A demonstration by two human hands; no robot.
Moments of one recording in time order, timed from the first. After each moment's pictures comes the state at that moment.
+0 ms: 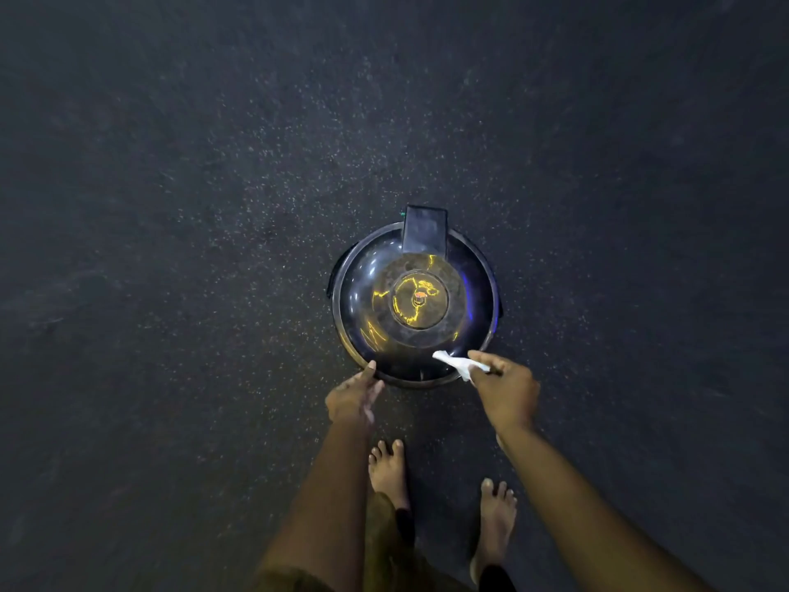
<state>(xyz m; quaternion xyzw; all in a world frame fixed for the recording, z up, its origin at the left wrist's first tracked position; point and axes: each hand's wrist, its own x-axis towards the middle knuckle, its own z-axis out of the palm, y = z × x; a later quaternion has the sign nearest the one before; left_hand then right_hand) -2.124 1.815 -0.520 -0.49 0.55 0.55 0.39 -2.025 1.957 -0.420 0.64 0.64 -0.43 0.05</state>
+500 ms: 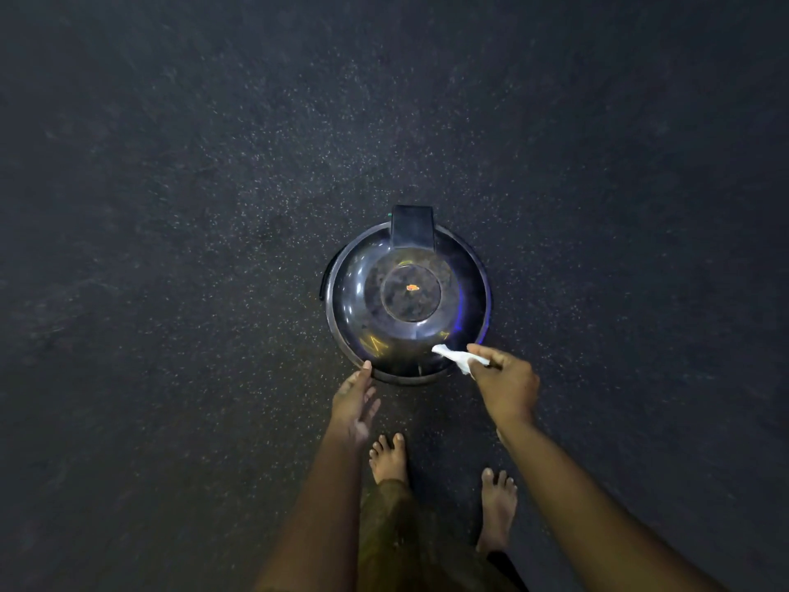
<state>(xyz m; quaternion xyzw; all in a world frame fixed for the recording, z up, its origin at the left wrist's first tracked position) -2.108 1.808 -0.495 -0.42 0.56 0.55 0.47 -2.014 1.956 -0.407 0.64 0.64 -0.43 0.01</state>
